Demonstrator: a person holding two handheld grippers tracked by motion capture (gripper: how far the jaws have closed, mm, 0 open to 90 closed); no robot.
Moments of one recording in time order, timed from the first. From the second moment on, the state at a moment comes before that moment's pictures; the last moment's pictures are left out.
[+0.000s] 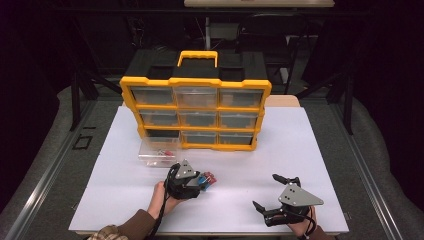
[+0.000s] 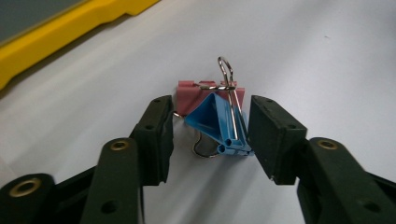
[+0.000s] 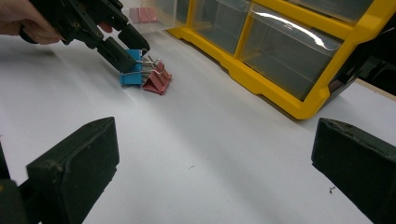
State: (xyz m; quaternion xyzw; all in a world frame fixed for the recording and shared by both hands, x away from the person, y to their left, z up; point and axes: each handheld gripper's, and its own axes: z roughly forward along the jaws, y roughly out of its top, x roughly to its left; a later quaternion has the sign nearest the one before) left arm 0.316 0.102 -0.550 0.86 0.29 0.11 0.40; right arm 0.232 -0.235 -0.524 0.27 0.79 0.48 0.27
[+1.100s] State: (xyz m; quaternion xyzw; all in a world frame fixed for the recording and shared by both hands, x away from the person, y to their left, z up) left arm 0.303 0.106 -0.545 0.87 0.25 0.07 0.42; right arm 0.232 -0.236 -0.524 0.27 0.79 0.48 0.27
